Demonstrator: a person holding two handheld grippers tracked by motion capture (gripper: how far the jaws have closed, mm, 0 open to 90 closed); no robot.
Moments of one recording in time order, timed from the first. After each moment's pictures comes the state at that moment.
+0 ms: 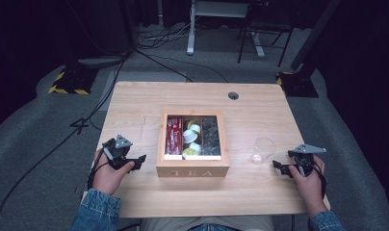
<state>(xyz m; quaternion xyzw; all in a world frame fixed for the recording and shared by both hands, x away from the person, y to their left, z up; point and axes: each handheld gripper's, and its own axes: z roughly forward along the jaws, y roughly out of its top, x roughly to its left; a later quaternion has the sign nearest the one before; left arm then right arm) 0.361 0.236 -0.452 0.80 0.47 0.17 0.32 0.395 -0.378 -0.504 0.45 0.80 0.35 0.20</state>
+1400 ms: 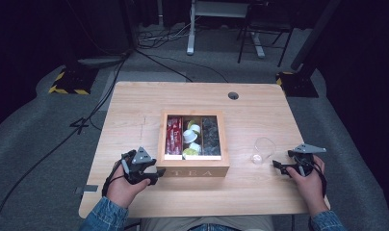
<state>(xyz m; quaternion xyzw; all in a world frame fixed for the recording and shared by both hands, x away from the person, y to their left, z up) 0.324 0.182 -0.442 0.85 0.37 0.12 0.37 0.396 -0.378 -0.504 0.45 0.80 0.35 0.20</state>
